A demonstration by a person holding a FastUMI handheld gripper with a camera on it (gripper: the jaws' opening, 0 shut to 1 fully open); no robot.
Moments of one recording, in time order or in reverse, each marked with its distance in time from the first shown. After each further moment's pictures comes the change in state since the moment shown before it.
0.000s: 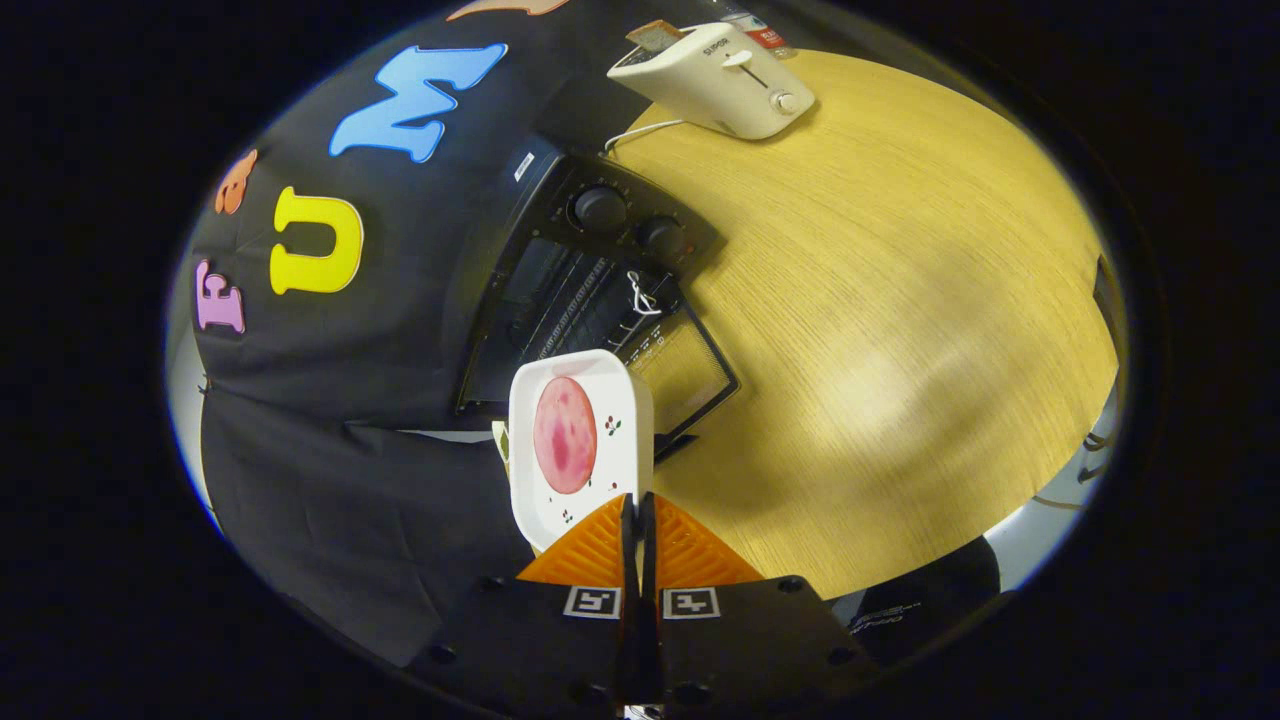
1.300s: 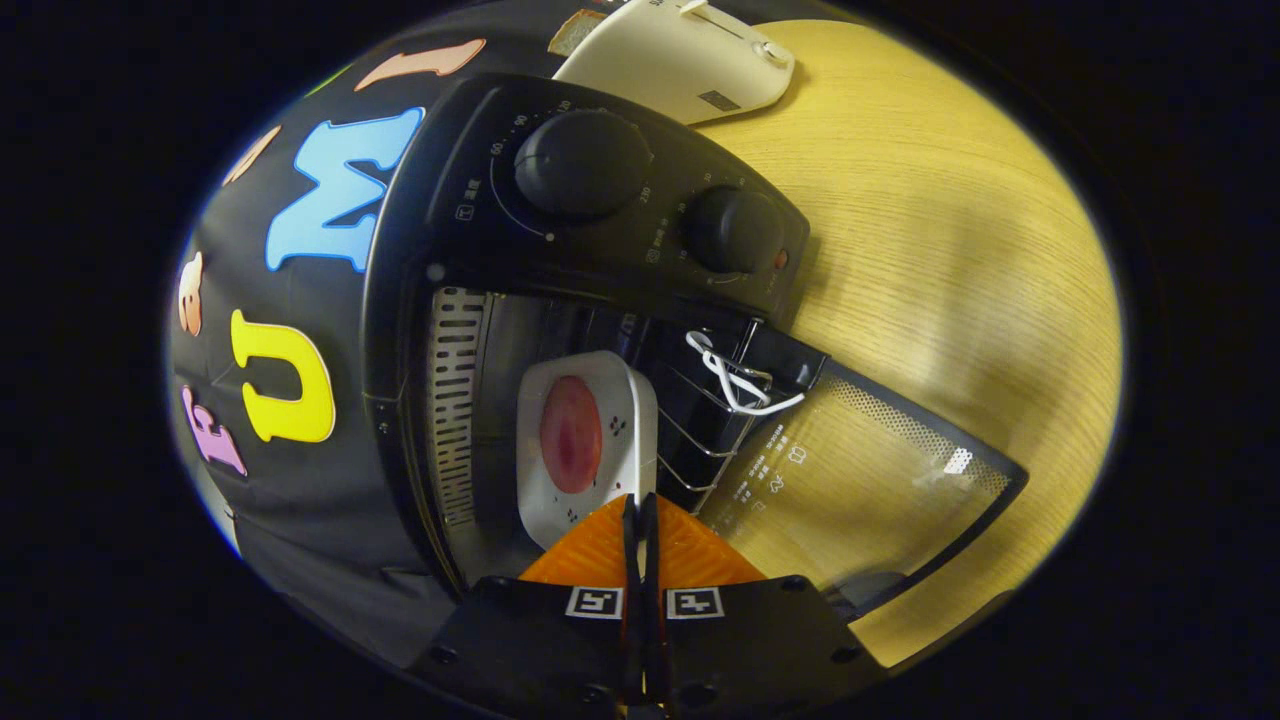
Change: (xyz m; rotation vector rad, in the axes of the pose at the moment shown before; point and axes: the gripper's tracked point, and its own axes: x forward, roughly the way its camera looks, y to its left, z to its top) arm 0.161 0.056 0.093 0.289 -0.350 0.085
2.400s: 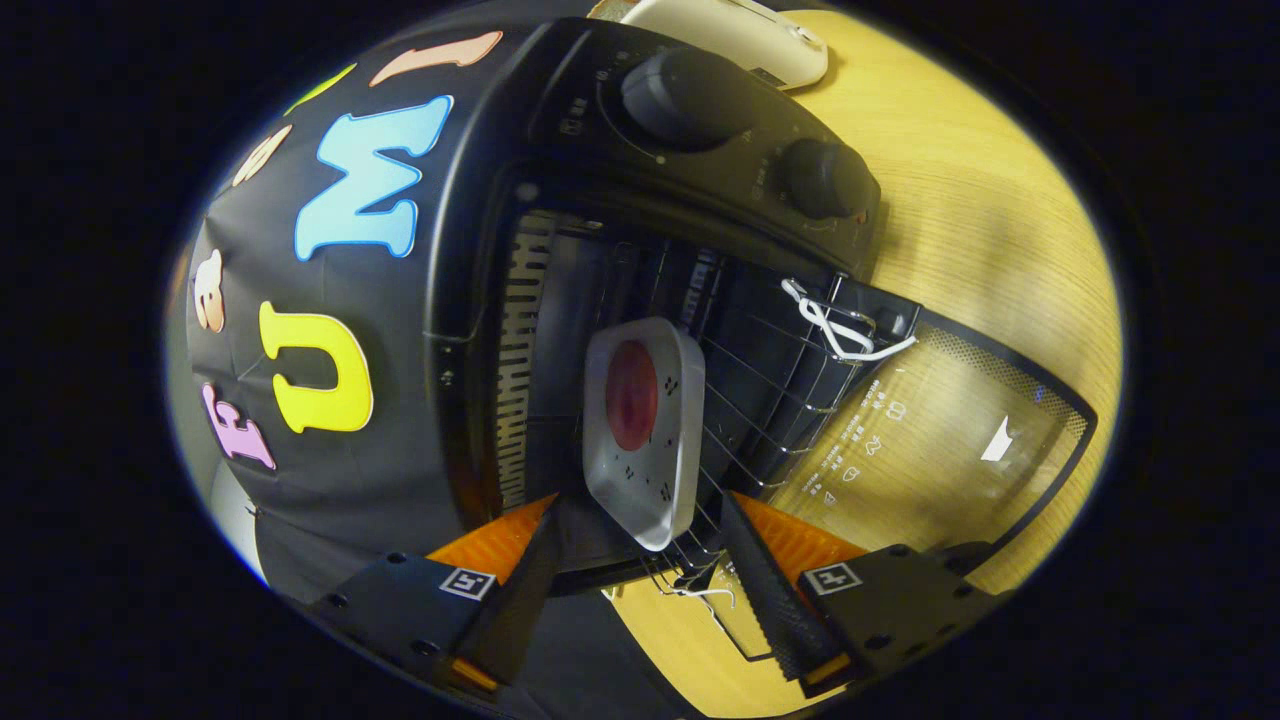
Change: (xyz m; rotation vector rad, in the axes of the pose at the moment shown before) arm -0.007 0.032 -0.023 -0.023 0.065 0.090
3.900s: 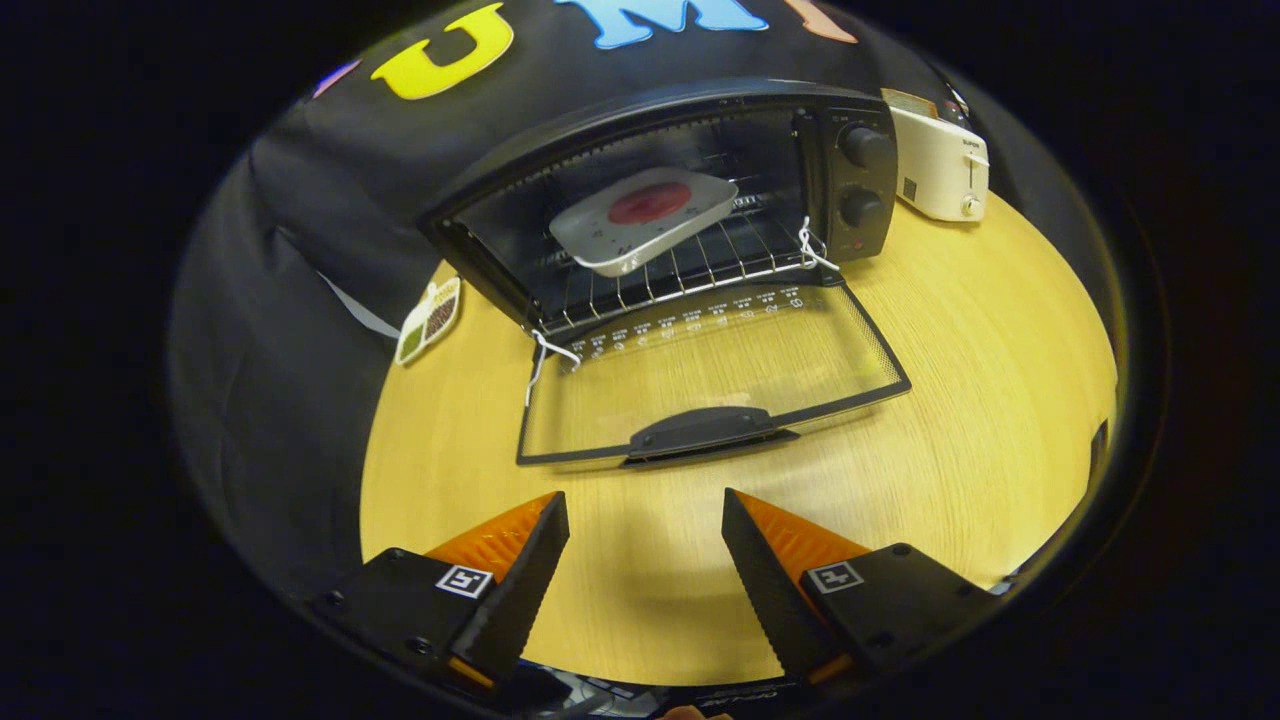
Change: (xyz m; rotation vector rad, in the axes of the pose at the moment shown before) arm -0.105 -0.113 -0.101 -0.918 0.242 -0.427
